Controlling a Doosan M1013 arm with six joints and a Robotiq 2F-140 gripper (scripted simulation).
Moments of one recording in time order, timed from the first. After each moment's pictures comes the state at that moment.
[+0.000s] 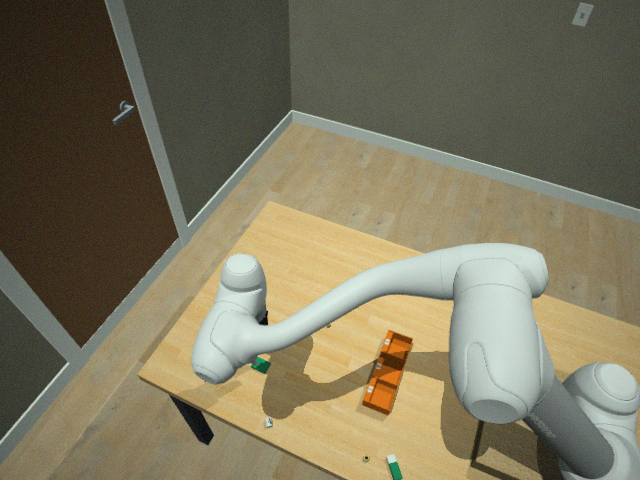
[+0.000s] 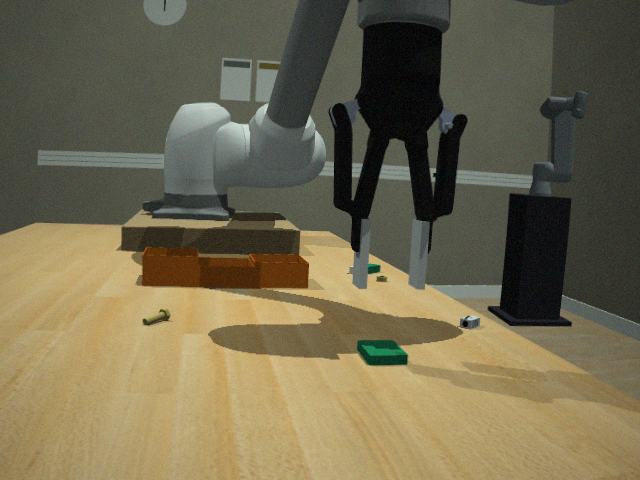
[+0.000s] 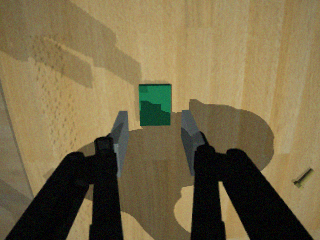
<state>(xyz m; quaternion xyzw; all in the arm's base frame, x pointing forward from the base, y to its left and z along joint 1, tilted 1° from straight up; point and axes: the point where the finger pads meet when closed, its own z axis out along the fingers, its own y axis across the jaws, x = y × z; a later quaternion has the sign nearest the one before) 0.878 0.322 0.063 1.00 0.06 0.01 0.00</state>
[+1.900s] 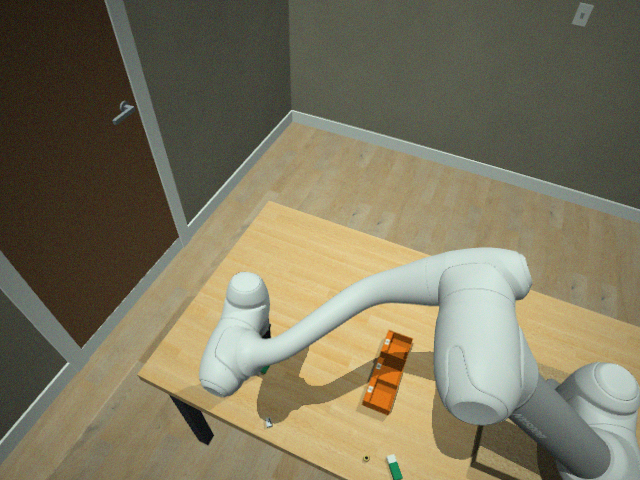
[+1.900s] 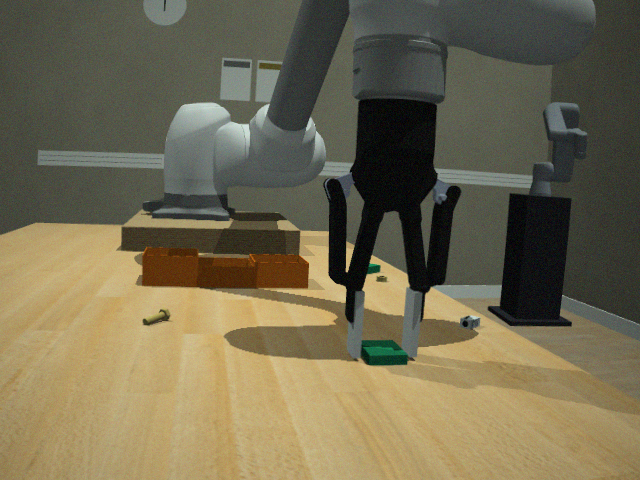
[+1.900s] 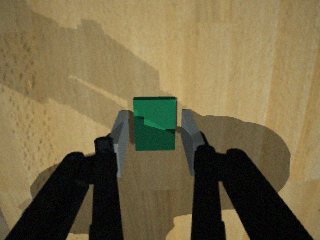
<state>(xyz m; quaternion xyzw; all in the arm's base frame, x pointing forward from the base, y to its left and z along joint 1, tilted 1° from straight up) 0.876 0.321 -0.006 1.00 0.06 0.01 0.00</state>
